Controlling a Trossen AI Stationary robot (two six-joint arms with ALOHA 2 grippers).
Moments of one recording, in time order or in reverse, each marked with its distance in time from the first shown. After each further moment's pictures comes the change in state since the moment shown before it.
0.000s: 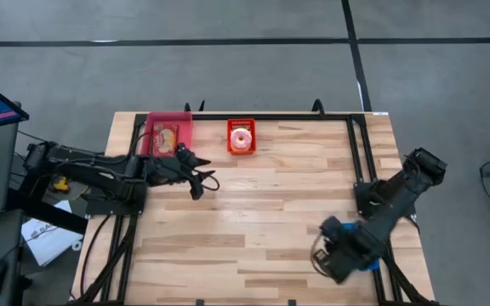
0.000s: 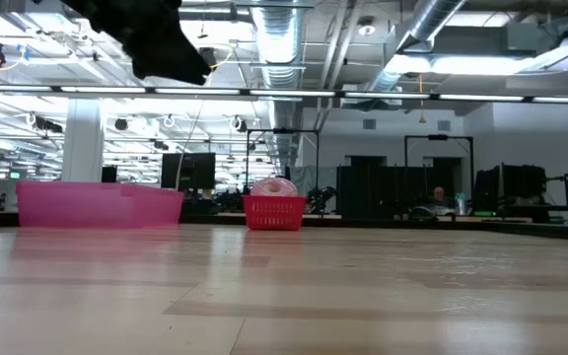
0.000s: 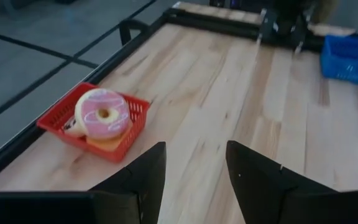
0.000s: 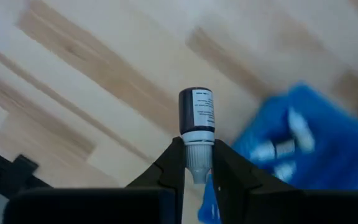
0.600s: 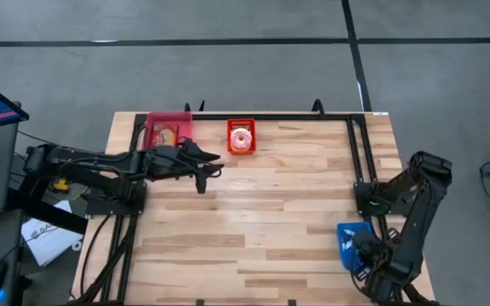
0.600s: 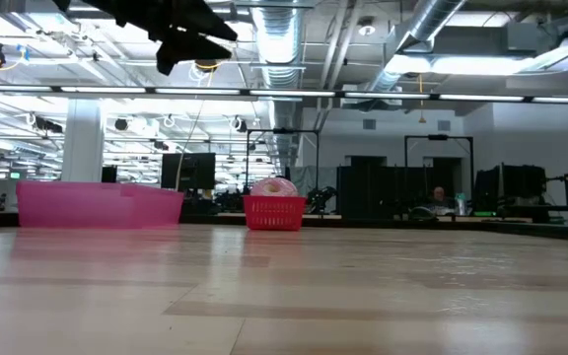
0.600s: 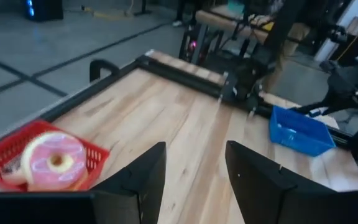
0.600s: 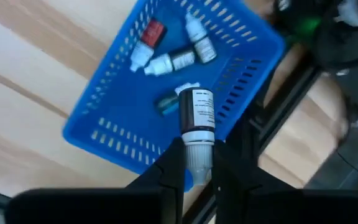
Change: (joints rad) left arm 0.084 0.024 0.000 0.266 0.173 -0.067; right arm 0.334 0.000 -0.082 -0.138 -0.162 0.285
